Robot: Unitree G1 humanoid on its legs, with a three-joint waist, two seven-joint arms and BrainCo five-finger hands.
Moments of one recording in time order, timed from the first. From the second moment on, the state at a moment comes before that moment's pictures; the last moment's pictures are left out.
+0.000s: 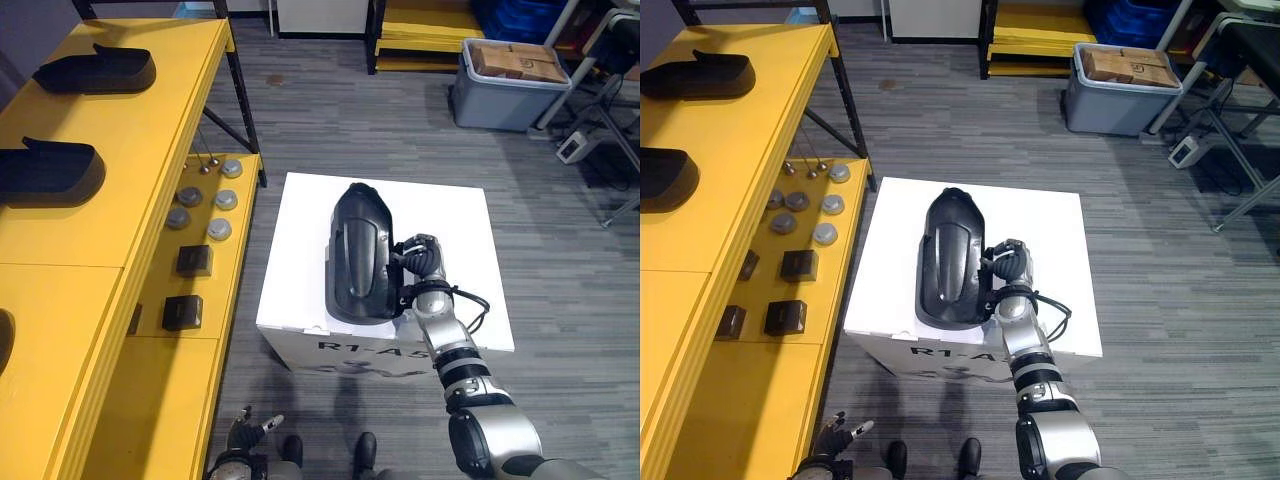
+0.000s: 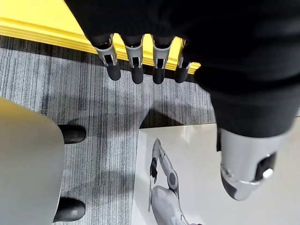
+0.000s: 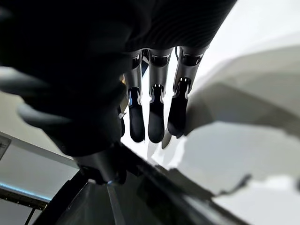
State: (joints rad) left arm 0.09 0.06 0.01 0.85 0.00 -0.06 0.17; right arm -0.63 -0.04 -0.08 0.70 -0.32 0.07 -0.31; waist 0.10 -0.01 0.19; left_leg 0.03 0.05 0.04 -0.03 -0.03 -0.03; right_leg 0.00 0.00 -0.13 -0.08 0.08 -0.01
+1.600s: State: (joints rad) left arm 0.24 0.00 0.27 -0.18 -0.02 -0.17 0.28; right arm -0.23 -0.05 -0.06 -0.19 -0.37 -0.11 -0.39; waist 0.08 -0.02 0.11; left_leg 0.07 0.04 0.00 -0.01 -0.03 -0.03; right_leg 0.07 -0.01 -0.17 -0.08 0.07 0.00
